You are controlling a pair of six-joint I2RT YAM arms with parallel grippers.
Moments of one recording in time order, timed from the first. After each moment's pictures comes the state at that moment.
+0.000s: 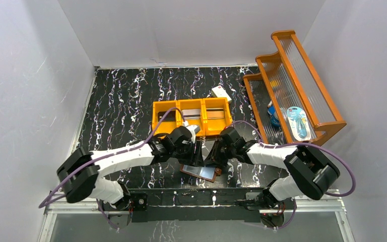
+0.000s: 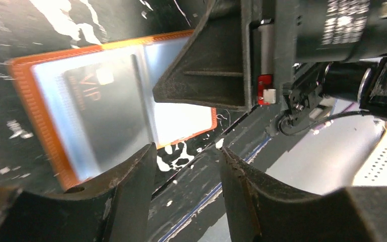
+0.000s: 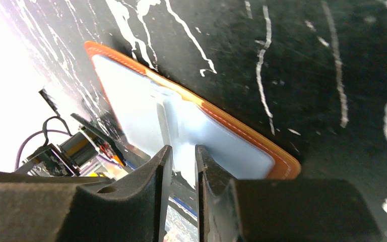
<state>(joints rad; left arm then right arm) -1.00 1.42 0.77 -0.20 0.24 -0.75 0.76 1.38 0.49 -0.05 -0.33 1.15</state>
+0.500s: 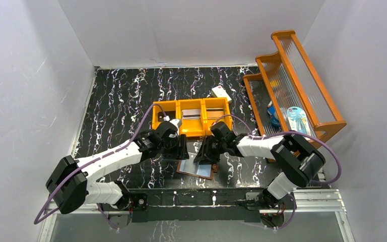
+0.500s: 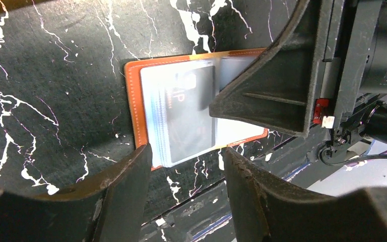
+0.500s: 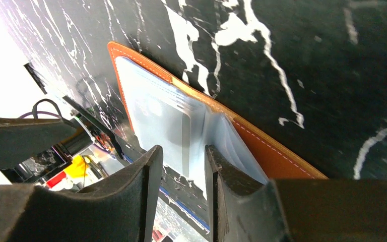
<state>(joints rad) -0.84 1.24 0.74 -0.43 0.08 -0.69 0.79 1.54 0.62 -0.02 -0.41 1.05</state>
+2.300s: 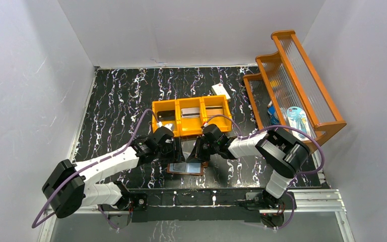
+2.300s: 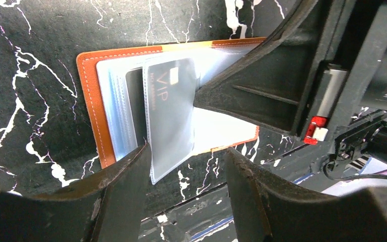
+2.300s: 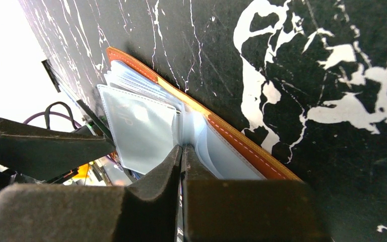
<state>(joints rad) -0.84 1.18 0.64 -0.42 0.04 -0.82 0.87 1.71 0.66 0.23 -0.38 1.09</state>
